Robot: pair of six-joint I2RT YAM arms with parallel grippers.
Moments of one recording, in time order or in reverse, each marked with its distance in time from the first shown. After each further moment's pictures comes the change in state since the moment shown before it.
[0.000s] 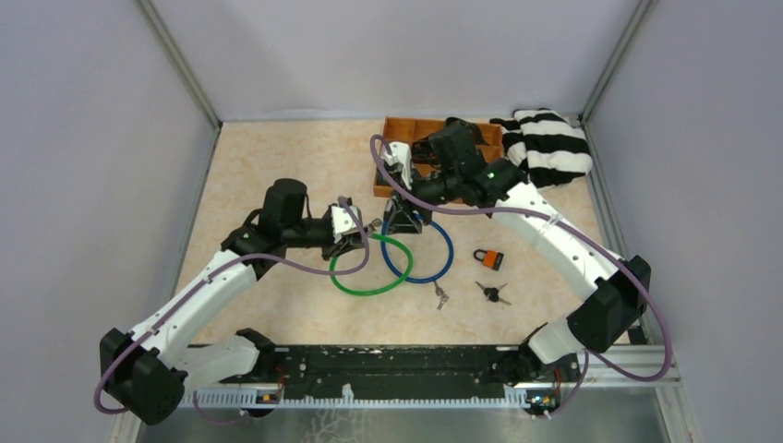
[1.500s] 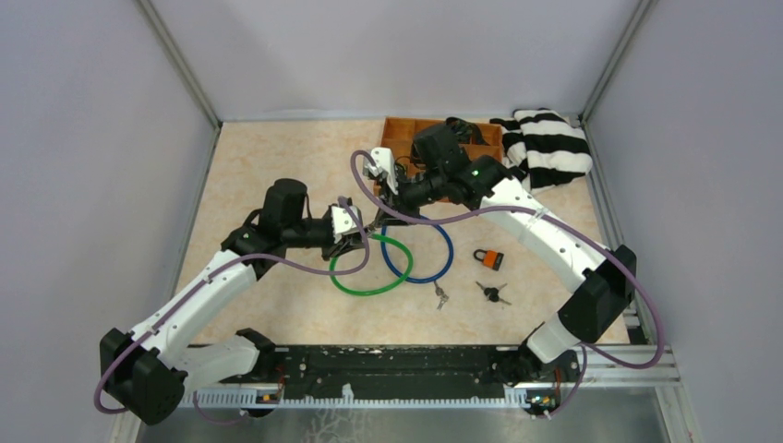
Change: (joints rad) left arm 0.000 0.000 0.000 -0.002 0.002 0.000; right arm 0.060 0.070 0.066 0.003 0.008 -0.140
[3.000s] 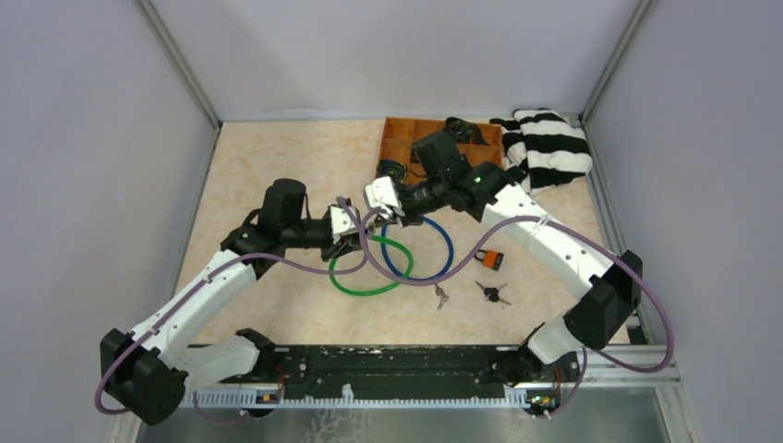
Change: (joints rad) left arm 0.010 0.000 -0.002 -0.013 0.034 0.005; right arm 0.017 -0.039 -0.041 -0.023 -0.016 -0.537
